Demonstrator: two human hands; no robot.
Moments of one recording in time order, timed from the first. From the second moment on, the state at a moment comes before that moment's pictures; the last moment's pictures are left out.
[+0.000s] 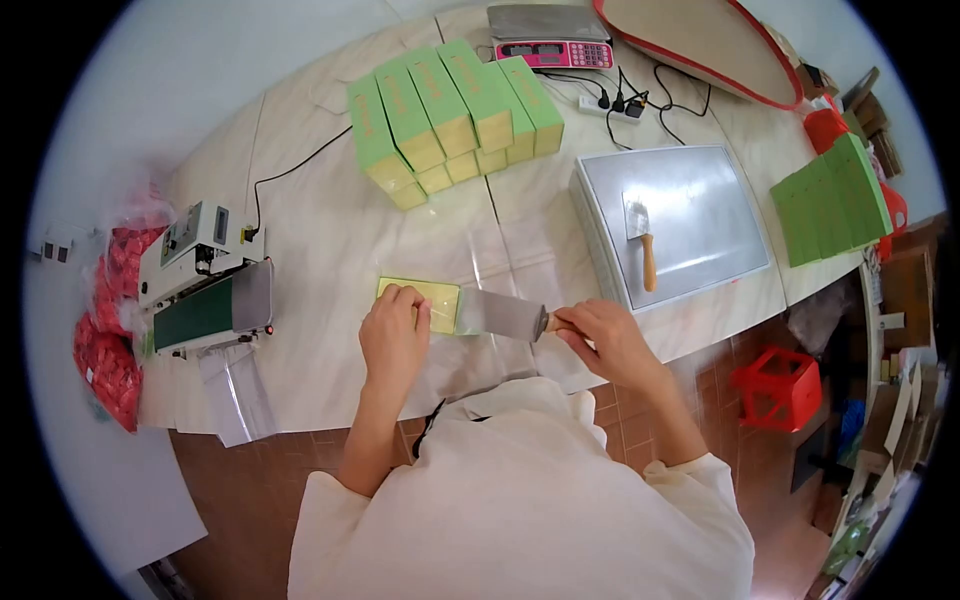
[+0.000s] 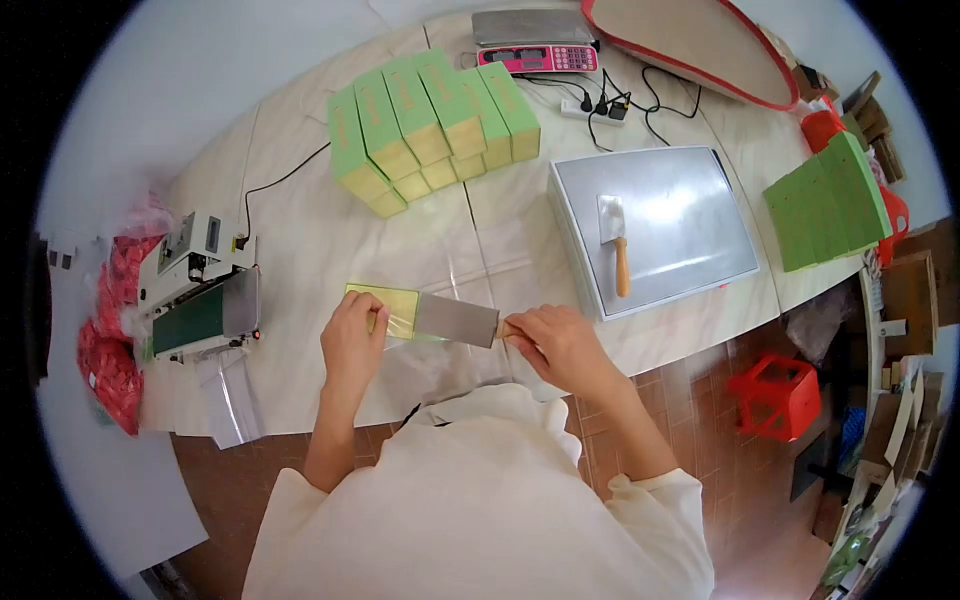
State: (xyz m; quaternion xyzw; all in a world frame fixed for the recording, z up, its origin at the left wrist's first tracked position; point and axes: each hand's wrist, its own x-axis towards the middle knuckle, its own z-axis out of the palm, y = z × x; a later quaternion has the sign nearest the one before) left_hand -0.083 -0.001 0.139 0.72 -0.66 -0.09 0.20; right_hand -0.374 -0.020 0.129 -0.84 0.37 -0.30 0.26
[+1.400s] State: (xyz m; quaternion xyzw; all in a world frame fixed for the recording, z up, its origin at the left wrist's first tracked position) left_hand -0.037 -0.018 0.136 0.56 -0.80 -0.06 0.23; right_hand -0.324 -0.033 0.141 -0.93 0.28 -0.20 0.14
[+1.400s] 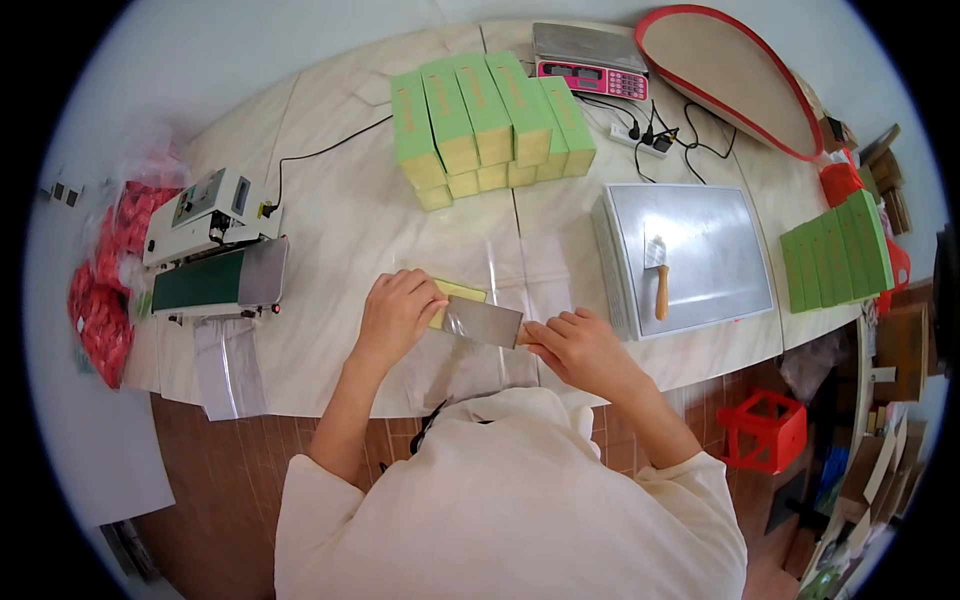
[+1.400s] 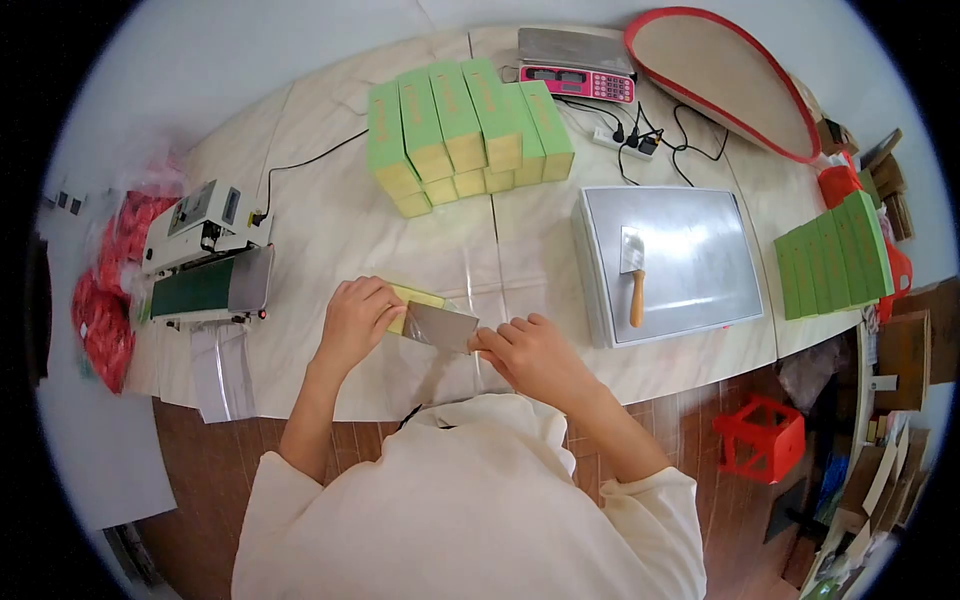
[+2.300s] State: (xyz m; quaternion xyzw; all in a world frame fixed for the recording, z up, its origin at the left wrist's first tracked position) left_hand -0.037 -0.024 0.130 0.58 -0.79 -0.03 0.21; right_hand -0.321 -0.032 0.133 -0.87 0.34 -0.28 0.22
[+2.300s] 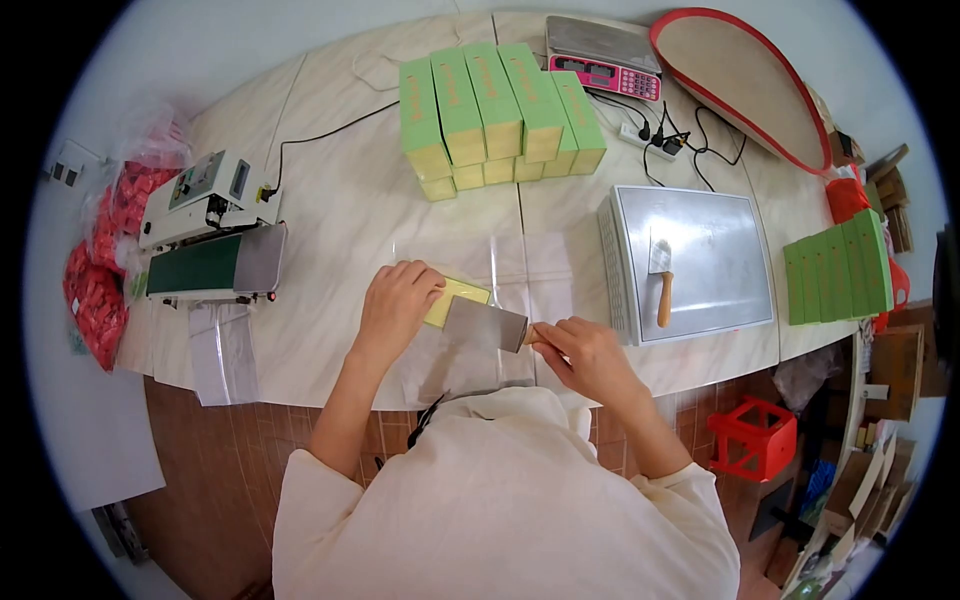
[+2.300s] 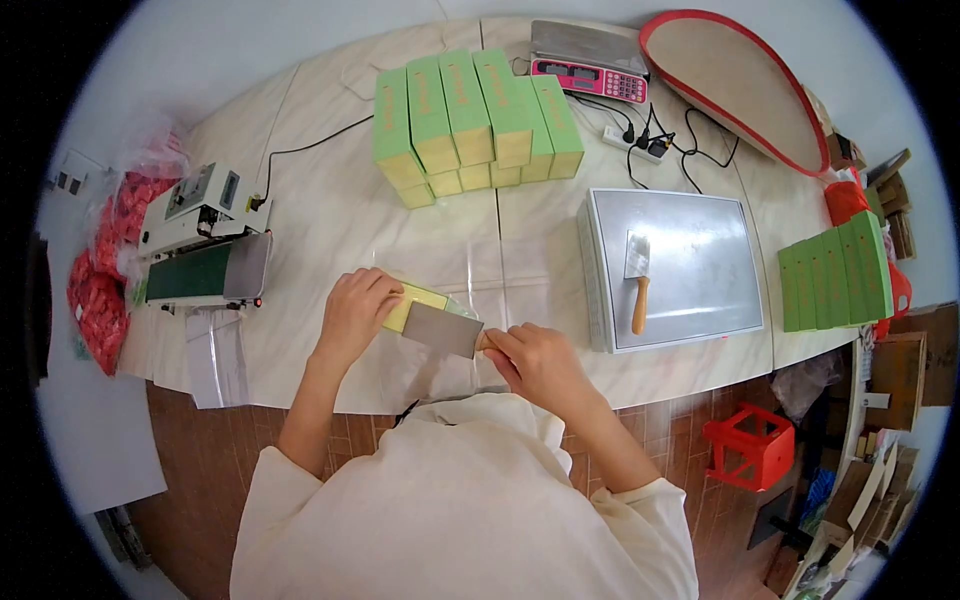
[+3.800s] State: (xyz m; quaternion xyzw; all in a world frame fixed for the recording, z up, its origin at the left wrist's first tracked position) left_hand 0.006 0.022 0.083 0.60 -0.59 -0.35 0.40; right_hand -0.444 -0.056 0.122 -0.61 0.64 -0.34 0.31
